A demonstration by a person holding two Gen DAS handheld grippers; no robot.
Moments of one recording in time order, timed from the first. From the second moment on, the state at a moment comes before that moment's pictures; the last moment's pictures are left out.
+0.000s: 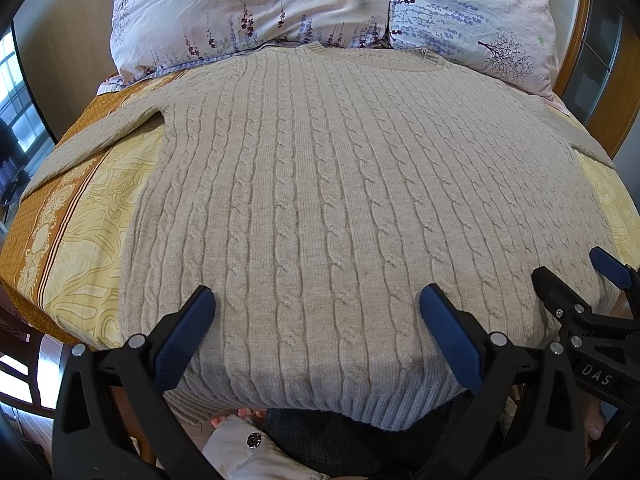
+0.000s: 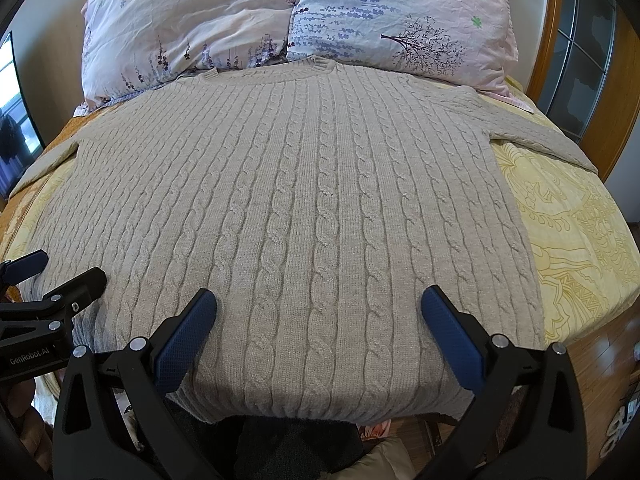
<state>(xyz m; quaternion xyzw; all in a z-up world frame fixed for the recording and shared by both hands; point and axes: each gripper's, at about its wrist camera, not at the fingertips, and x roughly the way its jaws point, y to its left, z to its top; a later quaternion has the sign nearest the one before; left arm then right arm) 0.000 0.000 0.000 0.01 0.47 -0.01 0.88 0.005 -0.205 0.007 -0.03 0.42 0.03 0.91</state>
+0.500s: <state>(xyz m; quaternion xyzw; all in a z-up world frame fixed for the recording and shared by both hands) 0.006 -0.002 0.000 0.02 0.48 -0.01 0.88 0.008 -0.207 0.008 -0.04 0.42 0.06 0.91</state>
